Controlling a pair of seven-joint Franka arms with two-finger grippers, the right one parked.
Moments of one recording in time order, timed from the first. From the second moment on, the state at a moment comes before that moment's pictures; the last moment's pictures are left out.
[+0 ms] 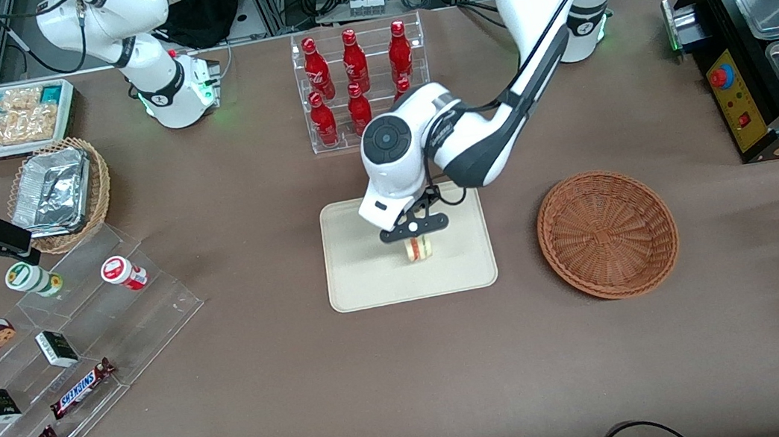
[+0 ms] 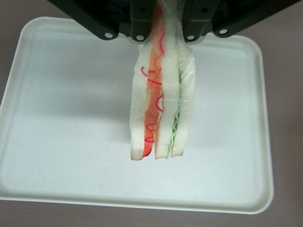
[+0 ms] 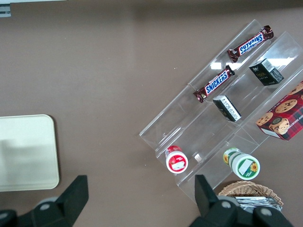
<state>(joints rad) -0.47 0.67 -0.42 -1.50 0.25 2.03 -1.04</state>
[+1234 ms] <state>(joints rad) -0.49 0.75 -0.41 -1.41 0.33 2.07 -1.06</state>
